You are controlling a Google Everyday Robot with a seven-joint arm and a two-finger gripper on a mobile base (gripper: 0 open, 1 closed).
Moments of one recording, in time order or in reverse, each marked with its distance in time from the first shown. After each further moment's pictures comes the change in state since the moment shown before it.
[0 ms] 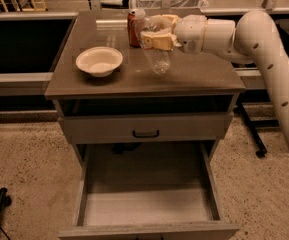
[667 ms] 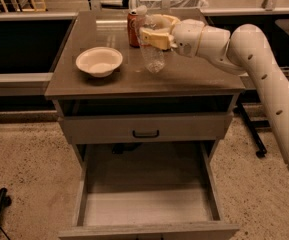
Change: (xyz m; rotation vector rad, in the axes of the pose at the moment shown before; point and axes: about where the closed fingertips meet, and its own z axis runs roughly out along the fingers) arm 0.002 -0.016 0.006 0.093 -0.112 0.055
